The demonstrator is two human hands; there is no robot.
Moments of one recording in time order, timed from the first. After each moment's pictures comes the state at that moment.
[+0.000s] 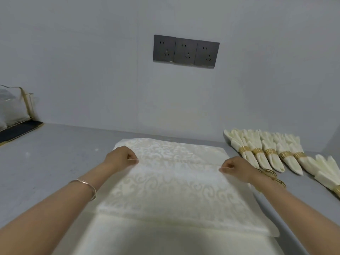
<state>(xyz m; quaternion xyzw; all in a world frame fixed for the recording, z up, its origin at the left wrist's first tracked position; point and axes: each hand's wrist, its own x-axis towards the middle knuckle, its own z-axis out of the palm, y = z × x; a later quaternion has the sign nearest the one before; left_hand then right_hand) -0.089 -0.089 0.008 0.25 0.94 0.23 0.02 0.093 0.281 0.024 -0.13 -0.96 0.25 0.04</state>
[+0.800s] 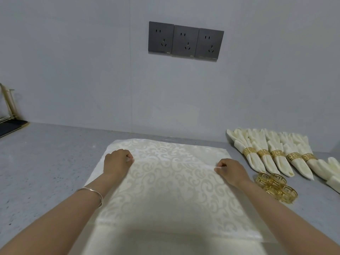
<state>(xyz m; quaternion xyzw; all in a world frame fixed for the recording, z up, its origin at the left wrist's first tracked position) -0.128 -0.054 -0.037 0.17 0.95 0.23 -0.12 0.038 0.288 -0.020 -0.23 -0.95 0.18 0.11</state>
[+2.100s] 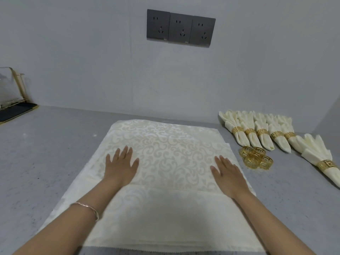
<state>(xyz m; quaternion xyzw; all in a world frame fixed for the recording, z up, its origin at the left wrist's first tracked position) -0.006 -0.075 -0.059 0.17 0.98 0.09 0.02 0.154 0.230 -0.053 -0.22 -0.97 0.11 0.02</state>
